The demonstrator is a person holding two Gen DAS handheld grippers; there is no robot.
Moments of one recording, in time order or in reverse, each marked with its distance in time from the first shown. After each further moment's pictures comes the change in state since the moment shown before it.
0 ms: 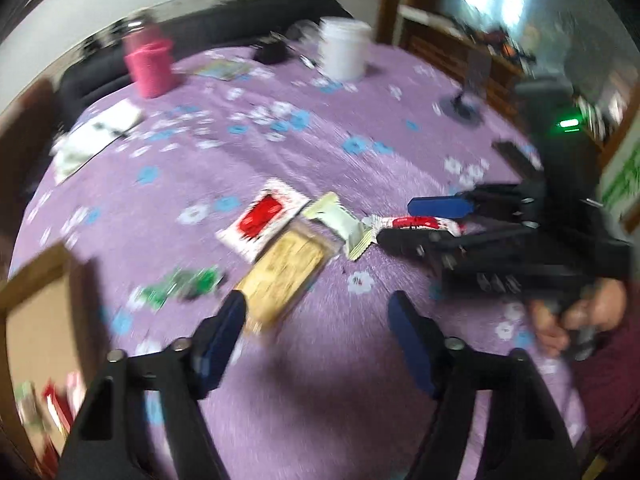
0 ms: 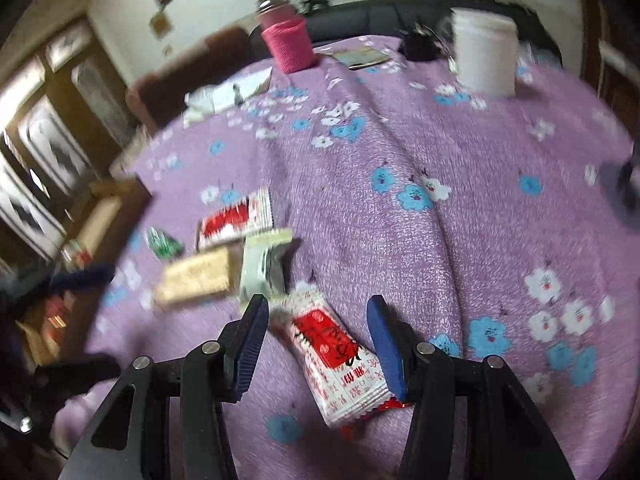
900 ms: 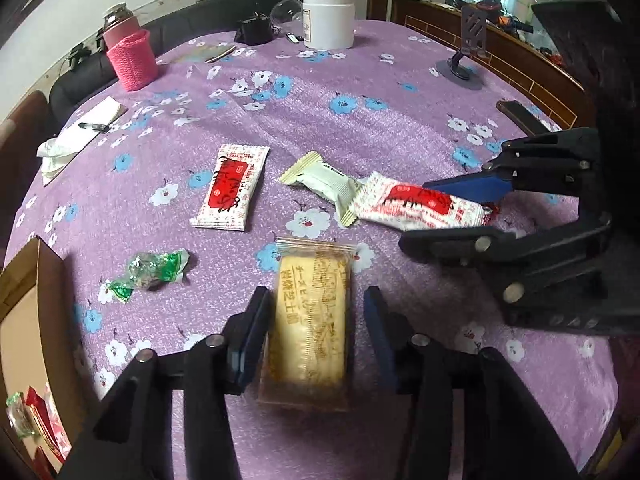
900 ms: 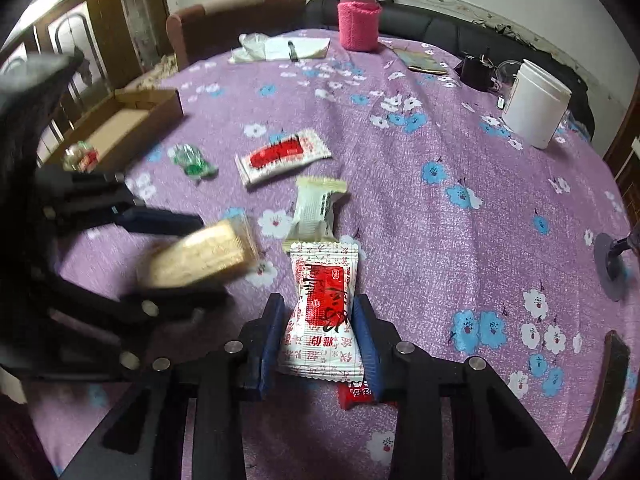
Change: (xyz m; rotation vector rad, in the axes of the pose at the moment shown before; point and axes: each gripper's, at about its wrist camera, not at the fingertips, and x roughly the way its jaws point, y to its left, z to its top) left arm 0.021 -0.017 -0.022 0.019 0.007 0.032; right arm -0.014 0.031 -0.019 -0.257 0.067 -0.042
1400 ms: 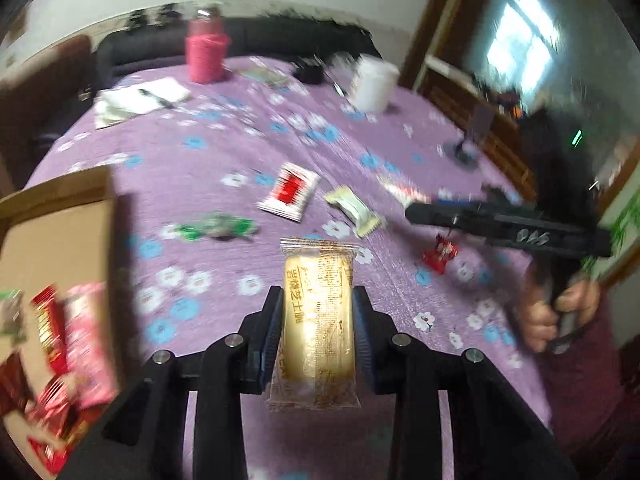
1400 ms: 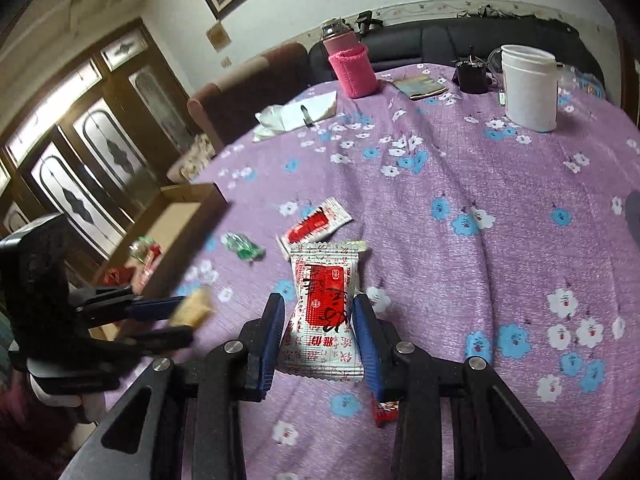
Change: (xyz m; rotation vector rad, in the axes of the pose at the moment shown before) left arm -0.090 0.048 -0.048 -0.290 -0.176 -0.090; right arm -0.025 -0.030 0.009 0.219 -0.178 0.273
